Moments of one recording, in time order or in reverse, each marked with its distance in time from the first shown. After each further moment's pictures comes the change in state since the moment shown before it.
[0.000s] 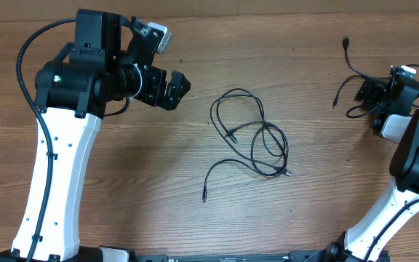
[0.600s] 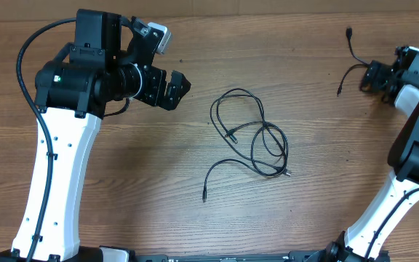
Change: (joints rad) left arm 0.000 0.000 0.000 0.000 0.000 0.000; right arm -0.001 0.127 0.467 -0.546 -0.024 -0.018
